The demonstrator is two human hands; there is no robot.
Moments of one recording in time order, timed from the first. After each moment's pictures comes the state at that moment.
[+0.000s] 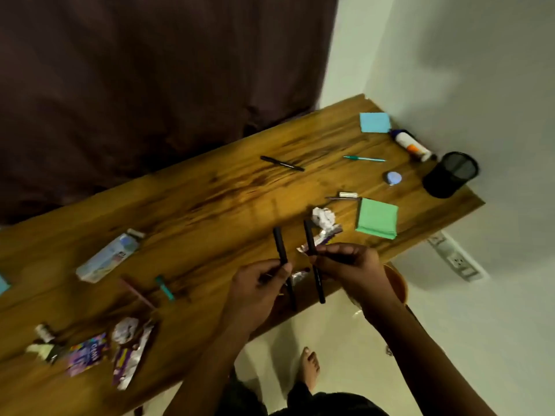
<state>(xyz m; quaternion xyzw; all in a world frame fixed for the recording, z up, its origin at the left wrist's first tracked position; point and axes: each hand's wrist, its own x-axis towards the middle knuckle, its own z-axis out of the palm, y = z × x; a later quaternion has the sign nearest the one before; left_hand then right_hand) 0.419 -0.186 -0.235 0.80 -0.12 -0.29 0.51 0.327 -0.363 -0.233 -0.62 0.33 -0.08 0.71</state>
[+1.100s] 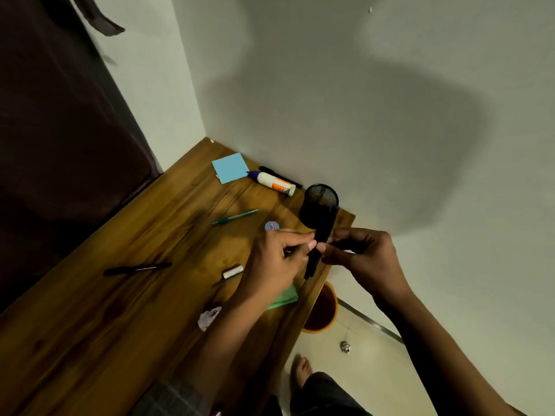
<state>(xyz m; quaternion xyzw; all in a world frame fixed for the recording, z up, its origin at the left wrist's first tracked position) 0.465 -0.525 -0.222 0.64 -0.48 -0.35 0.48 0.294 -0.592 -0.185 -0.64 0.46 -0.30 0.54</state>
